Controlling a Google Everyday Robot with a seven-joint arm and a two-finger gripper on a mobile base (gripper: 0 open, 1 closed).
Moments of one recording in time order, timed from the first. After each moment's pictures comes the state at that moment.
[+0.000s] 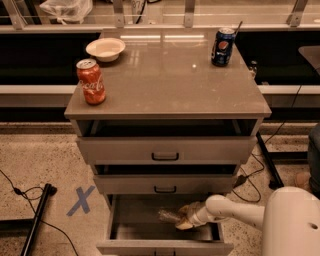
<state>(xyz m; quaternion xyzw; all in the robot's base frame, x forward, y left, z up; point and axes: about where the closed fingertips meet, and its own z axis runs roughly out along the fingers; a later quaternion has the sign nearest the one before) 0.534 -0.103 0.207 -0.58 0.75 0.17 0.27</state>
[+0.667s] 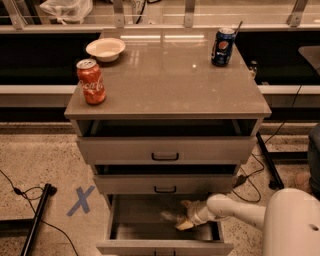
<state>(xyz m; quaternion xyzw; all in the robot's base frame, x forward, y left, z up) 0.543 -0.107 0.207 -0.57 0.75 0.18 0.27</state>
